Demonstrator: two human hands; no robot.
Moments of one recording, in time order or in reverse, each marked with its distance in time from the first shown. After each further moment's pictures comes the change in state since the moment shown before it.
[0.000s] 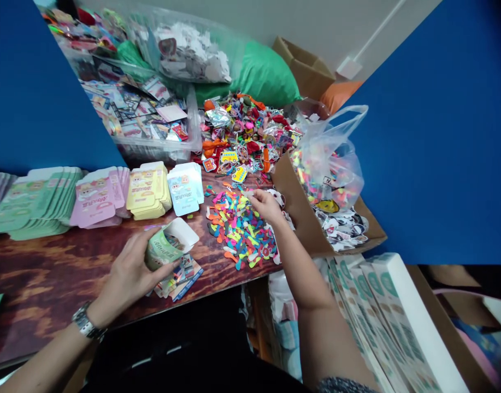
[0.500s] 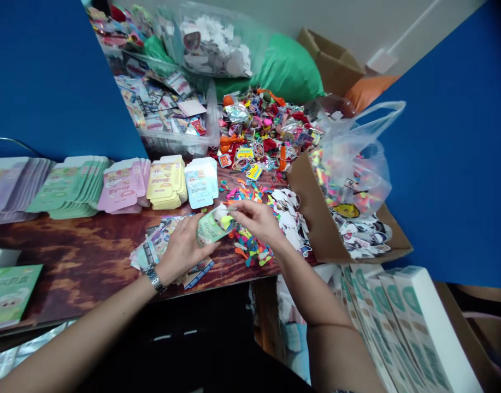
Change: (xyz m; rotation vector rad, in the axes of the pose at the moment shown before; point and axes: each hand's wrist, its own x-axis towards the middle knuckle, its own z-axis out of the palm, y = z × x) left_hand 0.027 0.034 0.046 0.013 -0.066 -0.029; right_hand -0.055 -0.091 0.029 0.272 -0.201 -0.289
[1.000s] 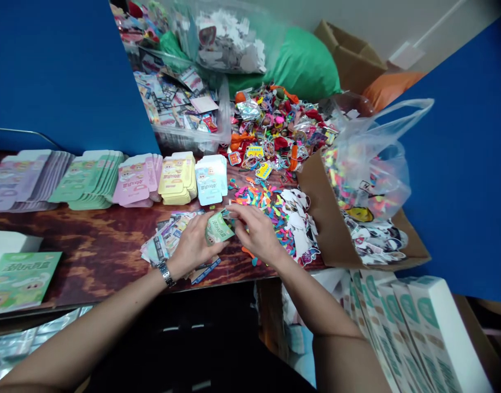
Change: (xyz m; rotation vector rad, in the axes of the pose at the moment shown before) left_hand -0.003 0.004 0.002 -0.136 -0.027 -0.059; right_hand -0.015 -0.017 0.026 -0.397 0.076 -0.328
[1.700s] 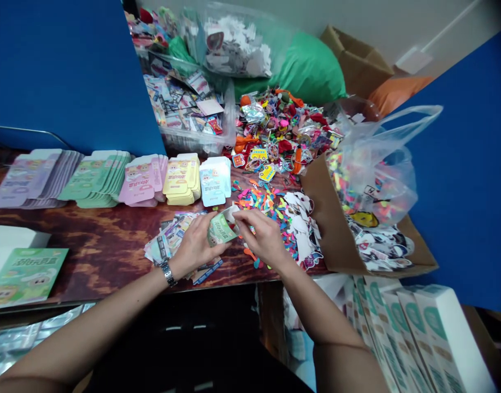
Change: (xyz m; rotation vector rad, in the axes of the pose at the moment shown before) left_hand 0.000 -0.002 -0.002 0.000 0.016 0.038; right_hand -0.004 -0.004 -0.005 0.068 0.035 -0.001
